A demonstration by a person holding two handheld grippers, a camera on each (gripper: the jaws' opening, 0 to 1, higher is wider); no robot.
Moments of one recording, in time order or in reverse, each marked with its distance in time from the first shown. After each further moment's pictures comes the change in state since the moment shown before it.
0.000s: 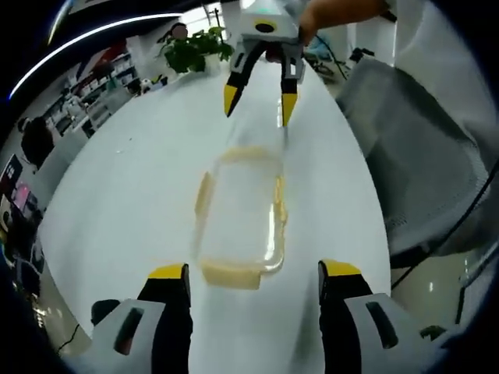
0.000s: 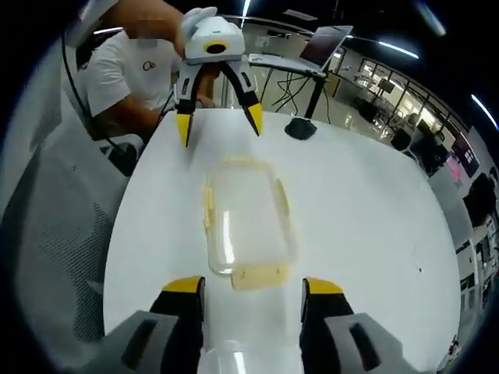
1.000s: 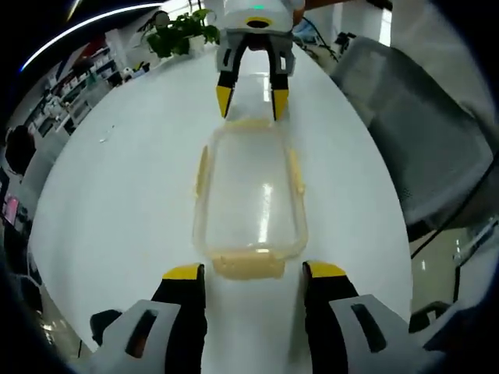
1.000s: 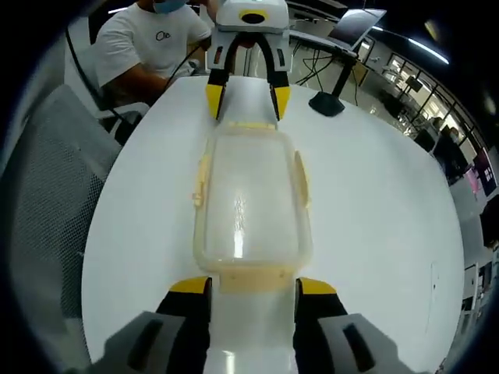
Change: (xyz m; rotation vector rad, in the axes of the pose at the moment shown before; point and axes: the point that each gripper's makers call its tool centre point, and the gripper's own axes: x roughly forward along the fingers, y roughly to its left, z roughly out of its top) left arm 0.024 0.021 -0.021 0.049 0.083 -0.077; right arm 0.040 -0.004 -0.020 -0.095 0.127 0.089
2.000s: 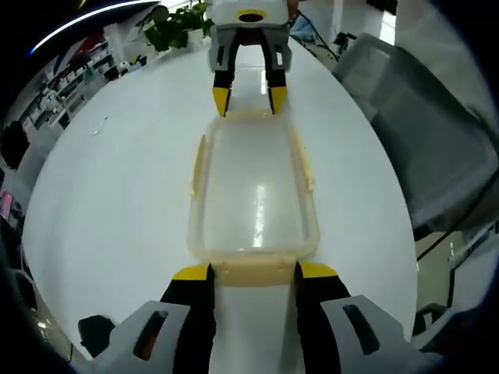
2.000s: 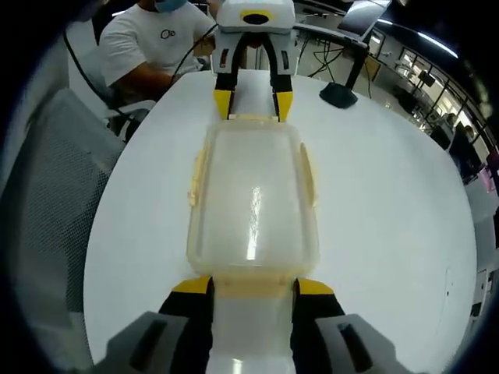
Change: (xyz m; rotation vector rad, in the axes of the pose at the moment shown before) left arm 0.016 -0.004 -0.004 -0.024 0.016 -0.040; right arm 0.012 0.000 -0.002 0.000 0.021 0.098
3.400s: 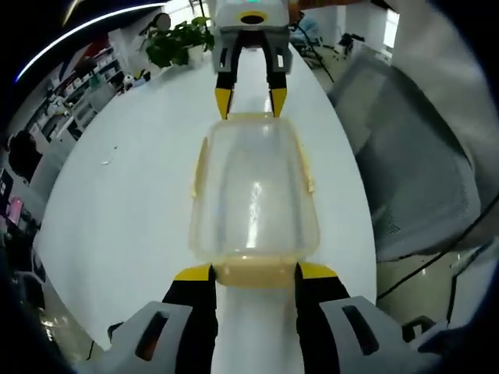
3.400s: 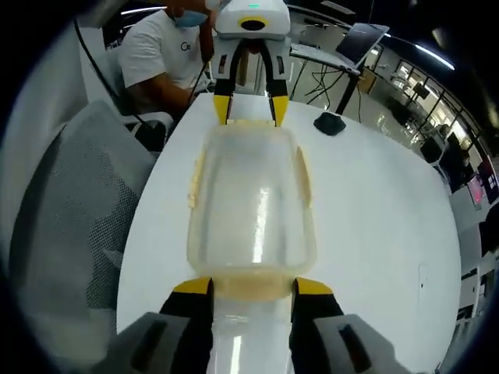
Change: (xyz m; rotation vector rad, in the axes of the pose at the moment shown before) left arm -0.047 -0.028 0.071 0.014 -0.002 0.059; right arm -0.085 0.027 -0.004 -0.032 -0.048 -0.056
